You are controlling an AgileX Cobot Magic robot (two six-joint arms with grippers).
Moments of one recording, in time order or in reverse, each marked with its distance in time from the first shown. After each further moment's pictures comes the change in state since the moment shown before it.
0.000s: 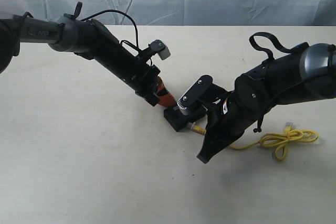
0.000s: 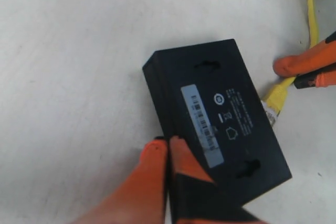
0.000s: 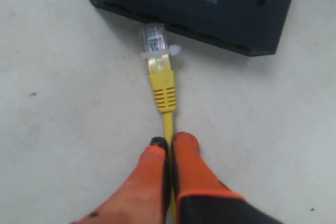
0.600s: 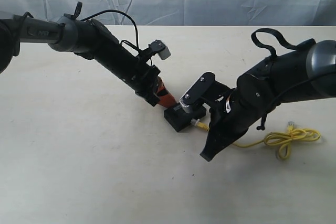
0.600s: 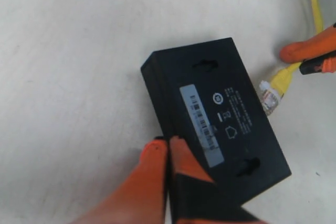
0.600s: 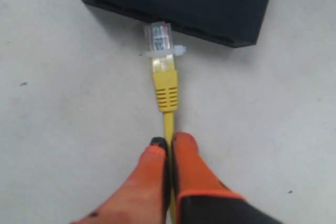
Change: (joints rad) left arm 0.000 0.000 0.000 0.000 0.002 0.000; right arm 0.000 -0.027 0.000 -0.098 0.032 0.080
